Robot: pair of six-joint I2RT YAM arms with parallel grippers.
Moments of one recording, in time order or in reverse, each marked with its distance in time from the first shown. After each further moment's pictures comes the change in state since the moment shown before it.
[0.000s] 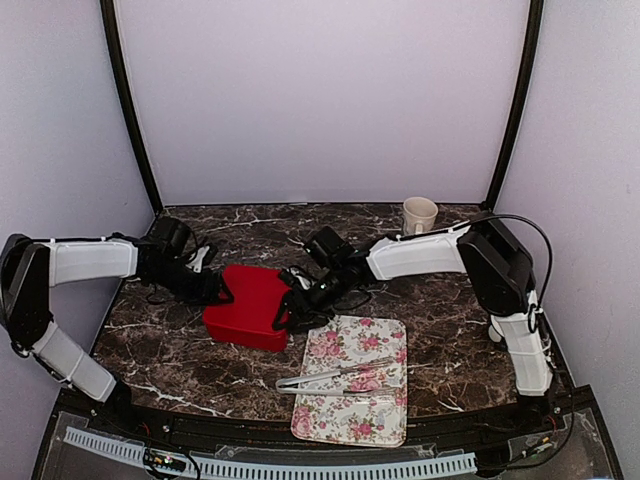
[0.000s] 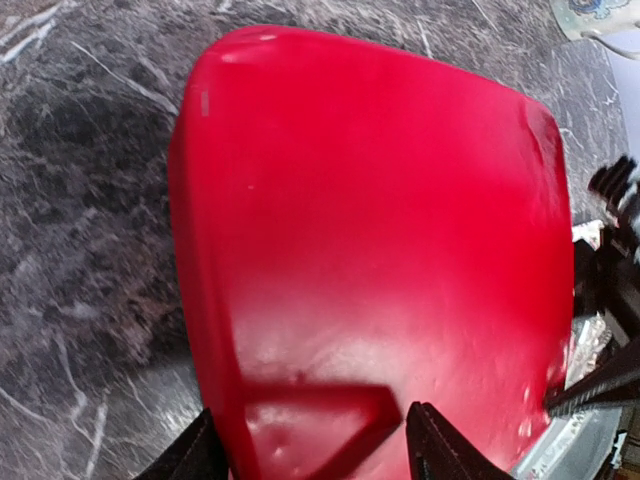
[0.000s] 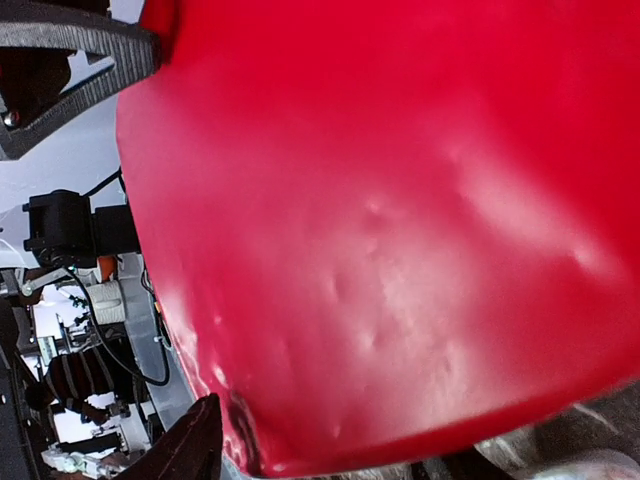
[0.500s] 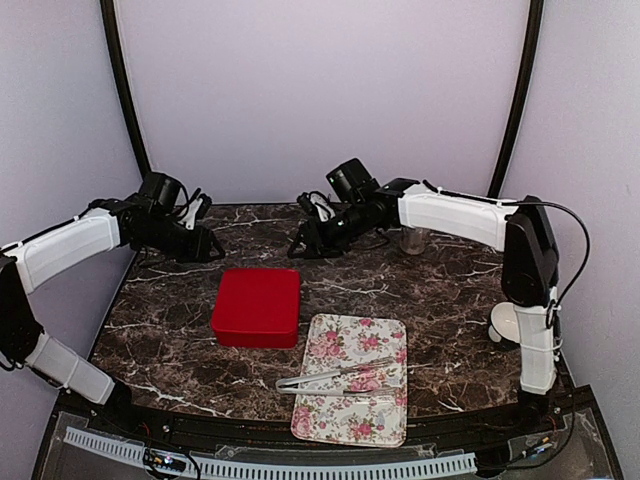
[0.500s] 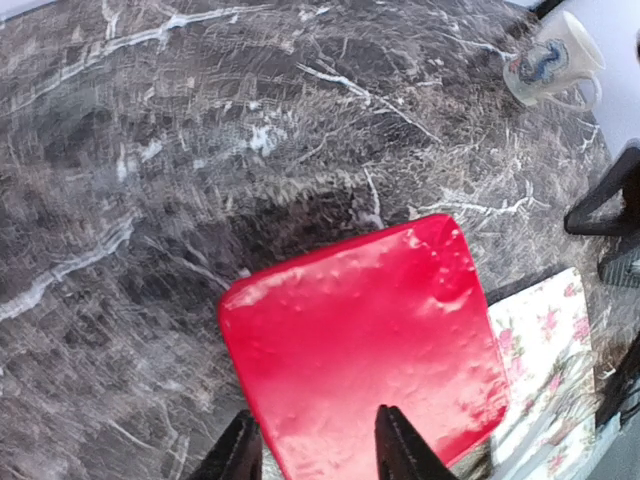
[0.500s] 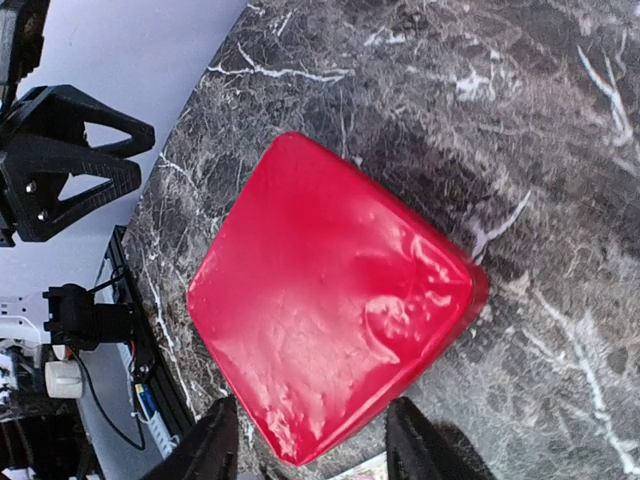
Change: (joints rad) left arm -0.018 -0.091 0.260 -0.174 -0.128 0.084; right arm -0.117 -0.135 0.206 -0.190 0.222 -0.135
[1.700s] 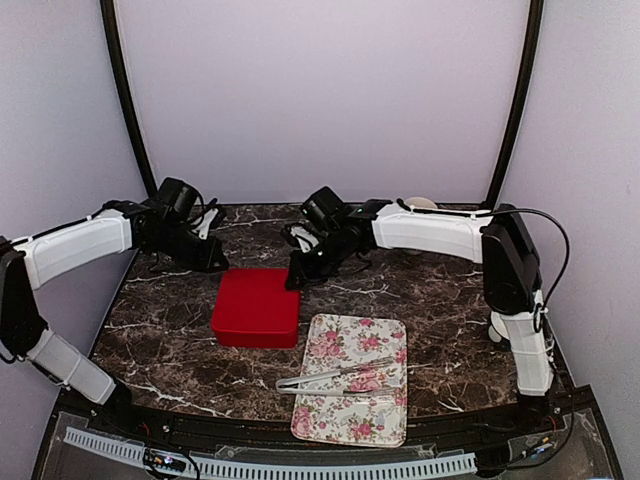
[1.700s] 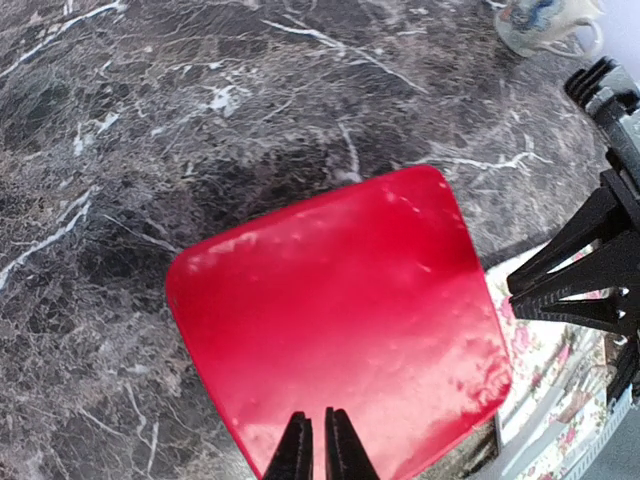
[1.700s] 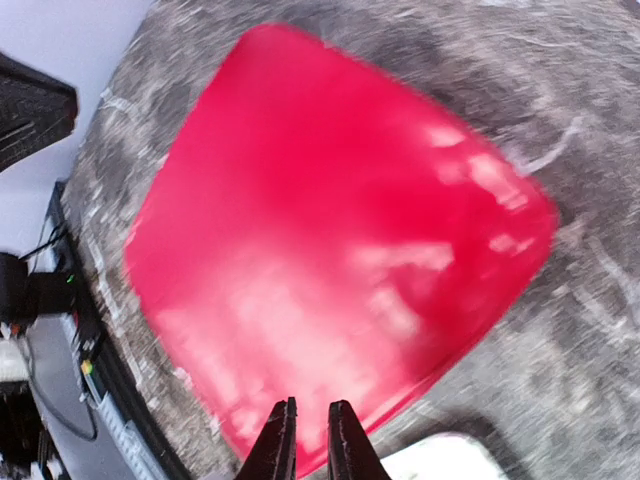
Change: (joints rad) left arm -0.078 0.070 0.021 -0.018 -0.057 0.017; right arm 0.100 0.117 0.068 -0.082 0.153 -0.032
